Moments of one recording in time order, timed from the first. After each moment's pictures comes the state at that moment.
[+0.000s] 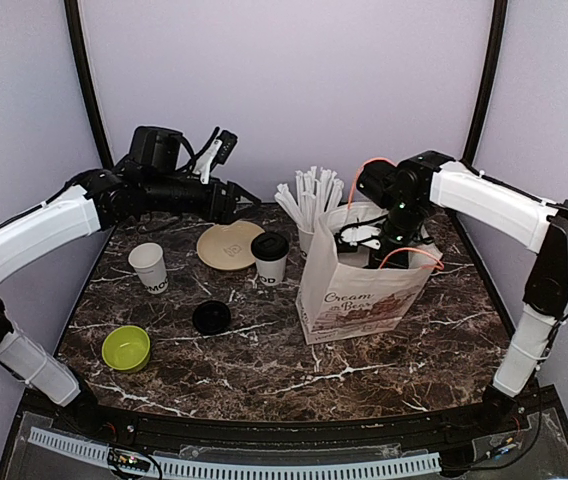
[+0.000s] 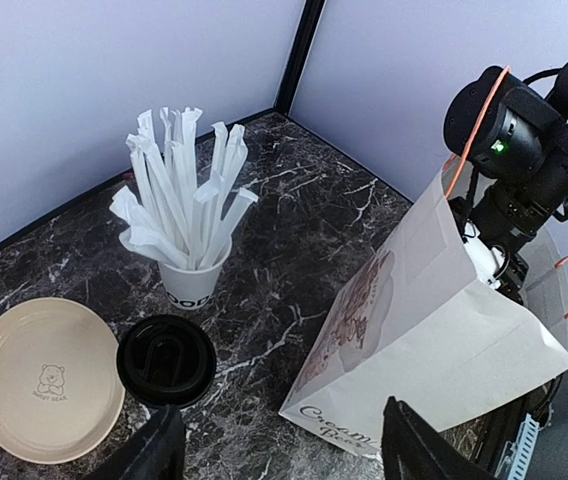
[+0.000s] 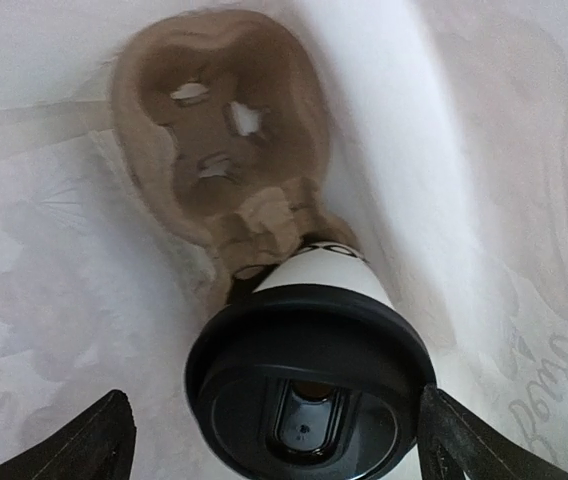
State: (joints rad) left arm -0.65 1.46 1.39 -0.38 0.30 -0.14; right arm 0.65 1.77 1.66 -1.33 -0.12 -0.70
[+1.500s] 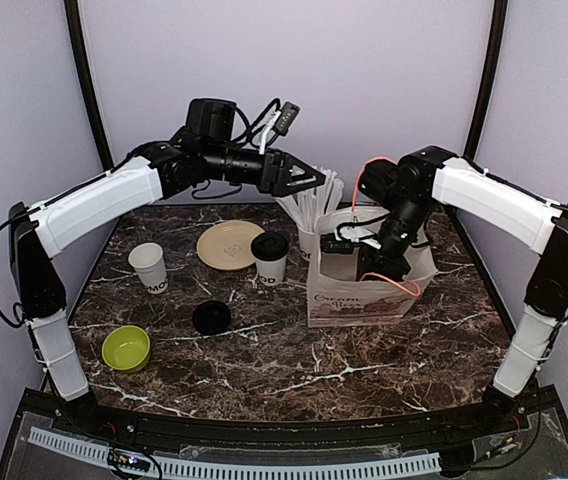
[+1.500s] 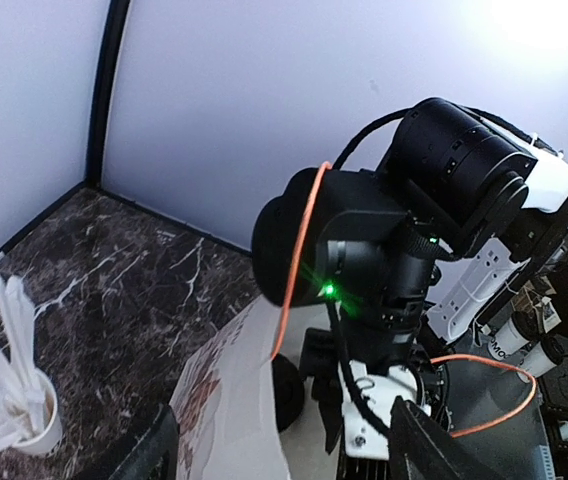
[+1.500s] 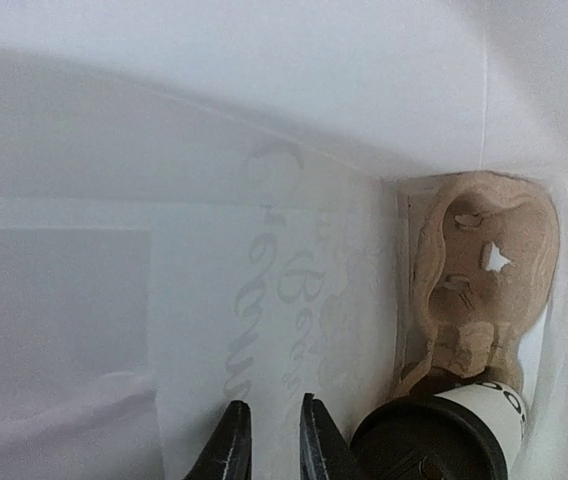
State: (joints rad) left arm -0.71 1.79 1.79 -0.30 0.71 -0.17; right arm 0.67 1.76 1.70 -1.45 -0.50 -0.85
